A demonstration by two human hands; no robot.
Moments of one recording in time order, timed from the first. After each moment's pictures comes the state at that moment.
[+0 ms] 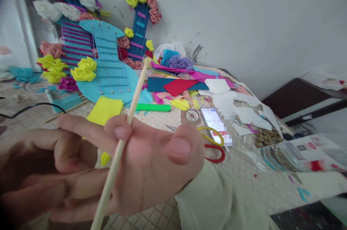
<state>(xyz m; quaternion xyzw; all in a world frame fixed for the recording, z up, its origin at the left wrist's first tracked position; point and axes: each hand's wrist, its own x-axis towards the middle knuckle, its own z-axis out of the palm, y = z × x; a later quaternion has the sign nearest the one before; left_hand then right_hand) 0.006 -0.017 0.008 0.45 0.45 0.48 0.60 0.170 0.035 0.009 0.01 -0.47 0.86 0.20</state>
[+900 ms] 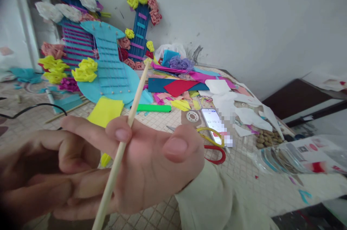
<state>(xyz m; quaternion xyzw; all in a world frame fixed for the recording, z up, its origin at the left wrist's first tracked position) 0.001 -0.019 0.007 0.40 0.48 0.39 0.68 0.172 0.037 0.011 0.01 -0.42 0.89 0.18</state>
